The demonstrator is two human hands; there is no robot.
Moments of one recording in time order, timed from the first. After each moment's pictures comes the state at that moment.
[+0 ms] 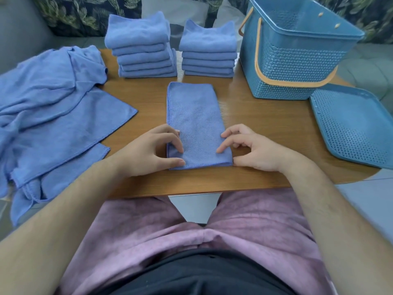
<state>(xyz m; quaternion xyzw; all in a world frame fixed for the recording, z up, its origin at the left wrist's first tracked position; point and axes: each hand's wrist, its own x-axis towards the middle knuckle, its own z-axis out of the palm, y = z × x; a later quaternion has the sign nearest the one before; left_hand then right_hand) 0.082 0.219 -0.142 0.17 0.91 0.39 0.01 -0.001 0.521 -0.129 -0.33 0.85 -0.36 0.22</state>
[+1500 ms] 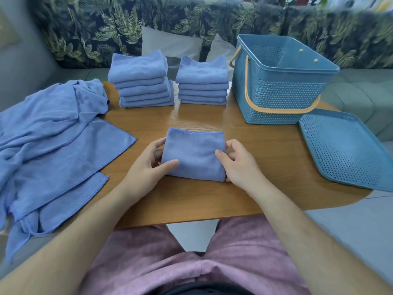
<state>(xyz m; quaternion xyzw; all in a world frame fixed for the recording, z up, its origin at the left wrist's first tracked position) 0.080 0.239 -0.137 0.00 0.78 0.63 -0.02 -0.002 0.475 -0.145 -0.09 0.83 -0.54 0.07</state>
